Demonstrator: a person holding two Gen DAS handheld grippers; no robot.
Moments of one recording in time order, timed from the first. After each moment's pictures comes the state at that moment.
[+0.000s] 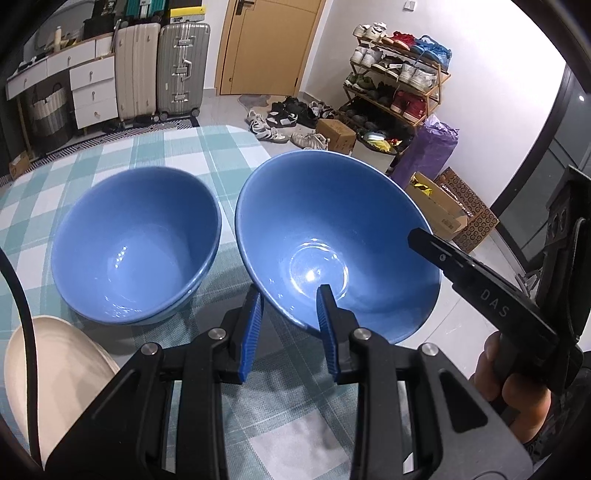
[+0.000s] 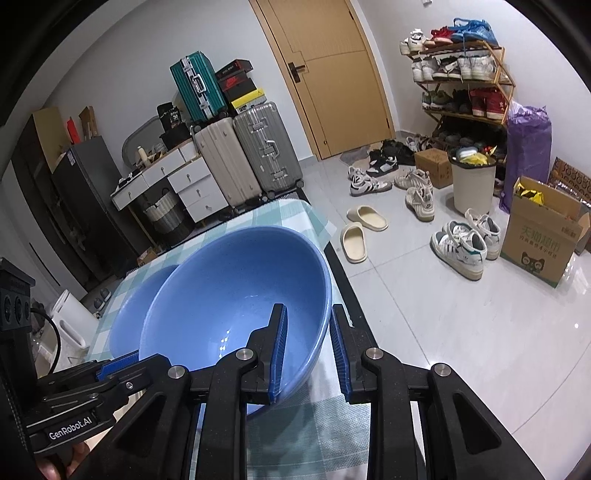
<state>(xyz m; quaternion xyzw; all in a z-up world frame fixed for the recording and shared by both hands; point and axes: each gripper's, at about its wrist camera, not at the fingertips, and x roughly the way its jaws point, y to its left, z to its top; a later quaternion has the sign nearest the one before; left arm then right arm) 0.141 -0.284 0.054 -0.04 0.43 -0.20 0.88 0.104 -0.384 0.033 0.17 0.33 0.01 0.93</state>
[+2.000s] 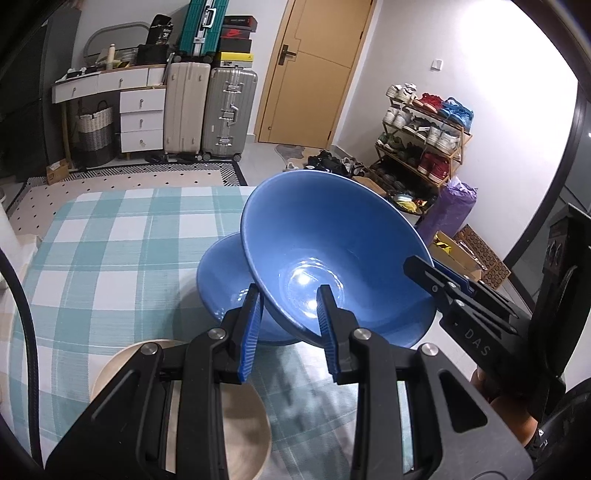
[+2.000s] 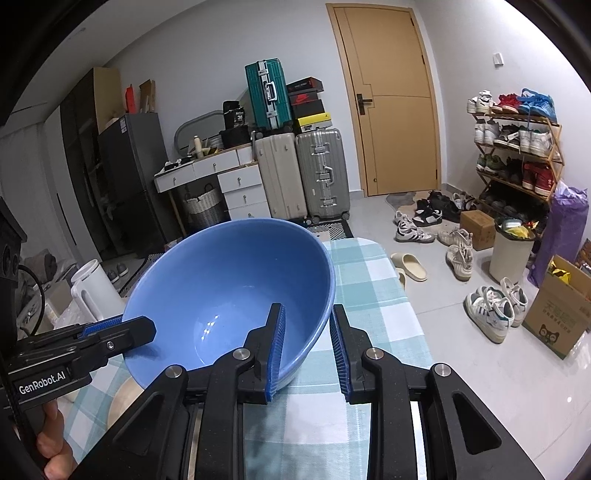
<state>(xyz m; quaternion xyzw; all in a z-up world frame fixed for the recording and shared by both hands) 0.061 -0.134 0.180 -0.09 0.35 -0.13 0.93 0.107 -0.246 0.098 0.07 0.27 0.08 0.96</state>
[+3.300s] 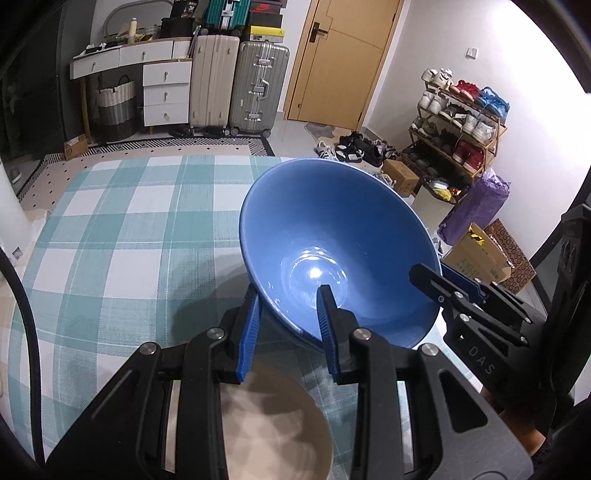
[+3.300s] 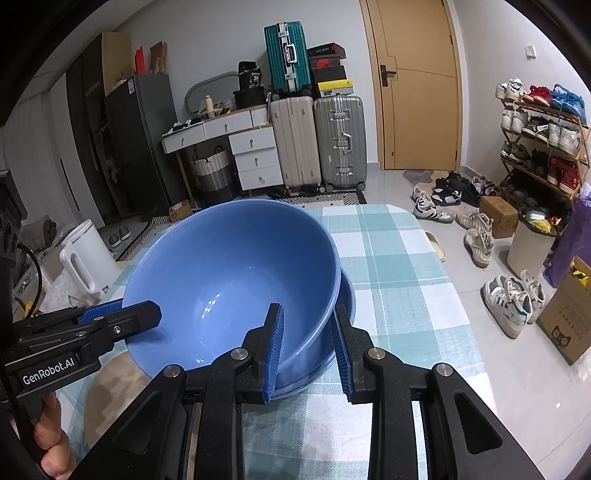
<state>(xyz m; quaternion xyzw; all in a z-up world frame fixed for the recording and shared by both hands) 0.152 -0.099 0.086 -0.09 0.40 -0.08 0.91 0.170 -0.193 0.038 0.03 0.33 0.11 0.94</state>
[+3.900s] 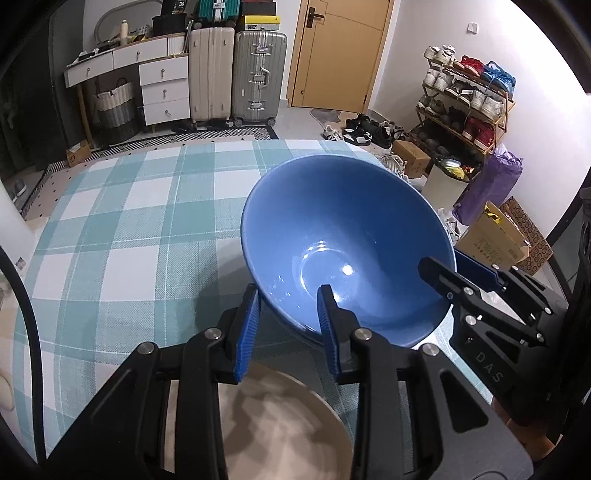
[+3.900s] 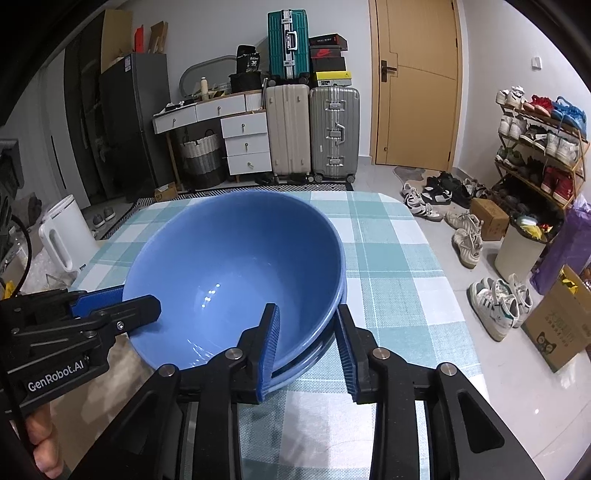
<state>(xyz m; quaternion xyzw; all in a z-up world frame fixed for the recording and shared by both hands) 0.186 -0.109 0.041 -0.05 0.42 -0.07 0.91 0.182 -0.185 0.009 -0.01 0.35 0.09 0.93</state>
